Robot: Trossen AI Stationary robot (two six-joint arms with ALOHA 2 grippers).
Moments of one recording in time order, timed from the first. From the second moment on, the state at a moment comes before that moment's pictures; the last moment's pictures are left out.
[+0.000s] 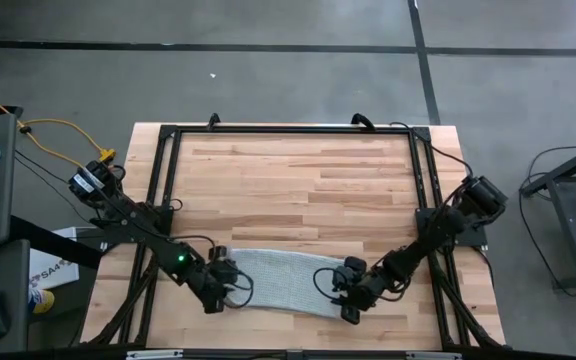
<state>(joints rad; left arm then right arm) -0.72 1.50 0.75 -0.27 -0.27 -0.75 0.66 1.72 0.82 0.02 0.21 0.92</state>
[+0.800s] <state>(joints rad) -0.61 1.57 0.75 -0.36 -0.34 -0.48 0.62 1.72 0.82 -0.21 0.27 0.96</state>
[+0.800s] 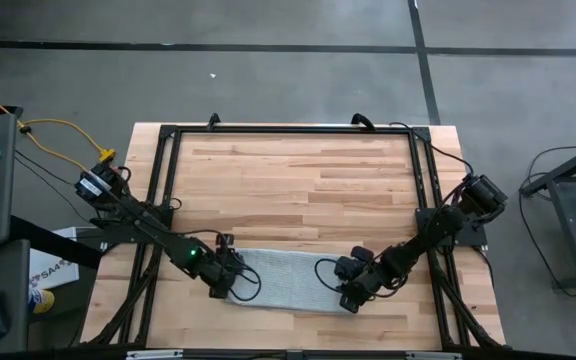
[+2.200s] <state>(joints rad) -0.36 1.61 0.75 -0.52 -0.42 -0.35 0.35 1.72 0.82 -0.38 0.37 0.73</state>
